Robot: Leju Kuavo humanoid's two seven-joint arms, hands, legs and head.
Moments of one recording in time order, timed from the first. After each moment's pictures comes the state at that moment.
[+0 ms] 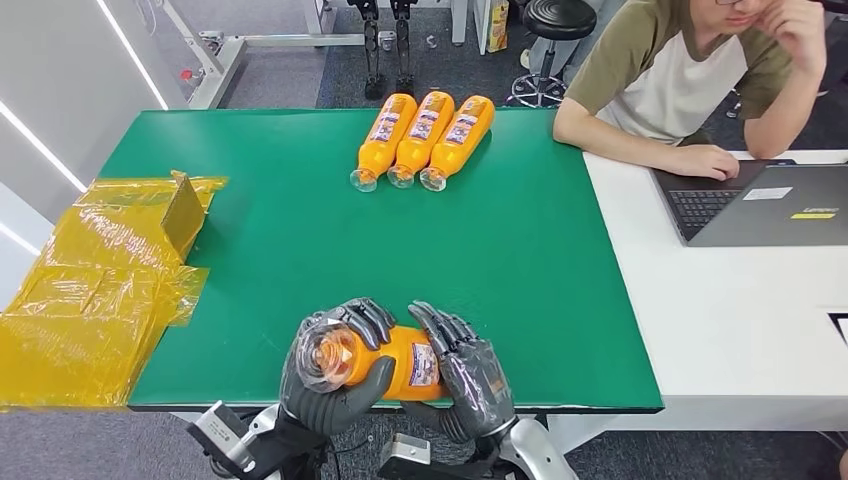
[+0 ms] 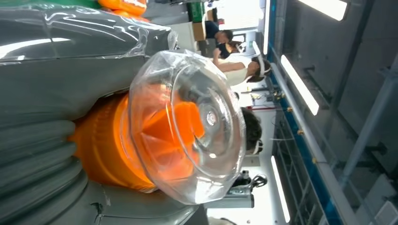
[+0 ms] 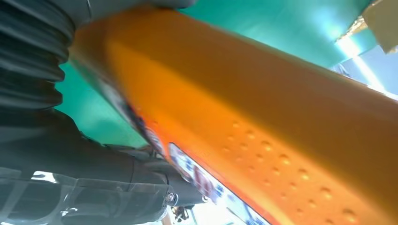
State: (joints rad) left arm 0.02 -0.17 -0.57 -1.41 -0.27 -0.08 -0.45; right arm 0.02 0.00 0.57 -1.55 1.15 -0.25 -0.19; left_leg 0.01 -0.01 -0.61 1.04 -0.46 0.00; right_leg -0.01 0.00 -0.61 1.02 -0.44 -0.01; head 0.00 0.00
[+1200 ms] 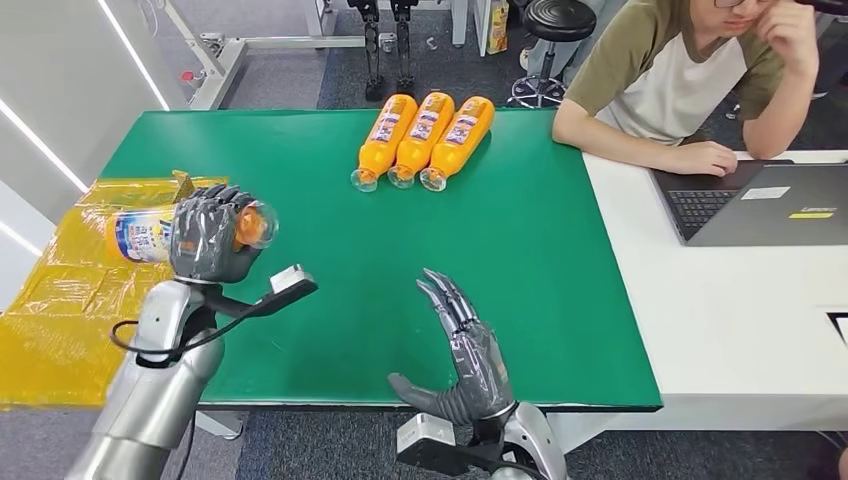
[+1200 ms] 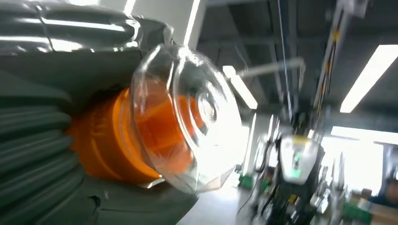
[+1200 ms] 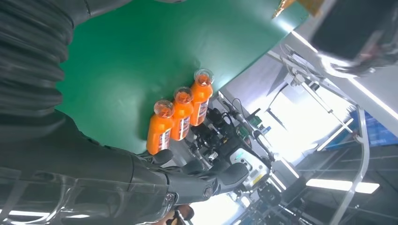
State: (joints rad) left arm -0.48 0.10 -0.31 -0.89 -1.40 0.42 -0.15; right arm -0.07 0.00 0.62 -1.51 0.83 -0.35 -0.31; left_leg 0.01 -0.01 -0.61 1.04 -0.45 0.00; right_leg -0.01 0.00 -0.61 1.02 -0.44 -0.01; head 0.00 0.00
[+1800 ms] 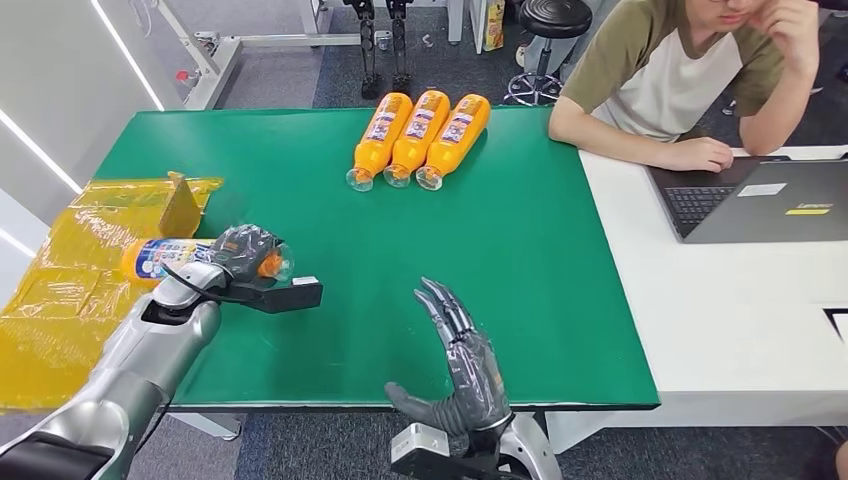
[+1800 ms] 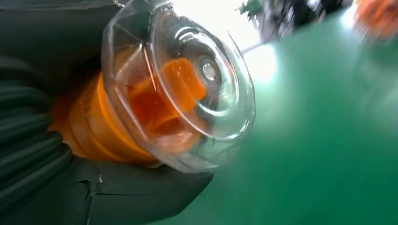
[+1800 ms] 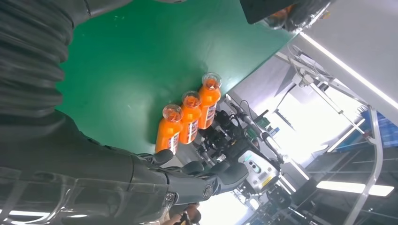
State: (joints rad) left arm -0.72 0.16 -0.45 -0.38 -1.43 -0.05 -0.15; right arm -0.02 0.02 0.62 -1.52 0.87 -0.36 -0.29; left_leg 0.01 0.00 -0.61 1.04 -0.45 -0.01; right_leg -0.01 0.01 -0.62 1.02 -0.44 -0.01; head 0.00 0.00
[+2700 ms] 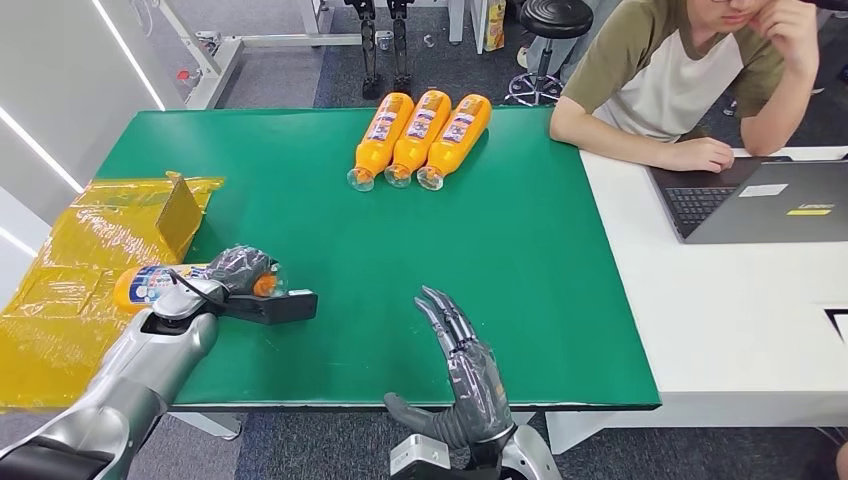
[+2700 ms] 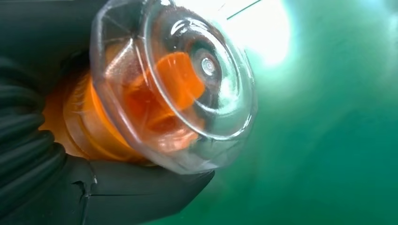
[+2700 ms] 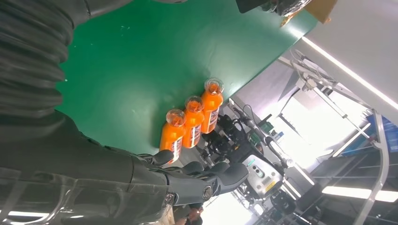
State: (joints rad) left arm -0.71 0.16 -0.45 -0.32 -1.40 -0.07 -0.18; right arm 0.04 0.04 0.59 -1.59 0.90 -0.30 -0.28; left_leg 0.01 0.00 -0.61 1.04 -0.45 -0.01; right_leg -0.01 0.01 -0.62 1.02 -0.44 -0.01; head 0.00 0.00
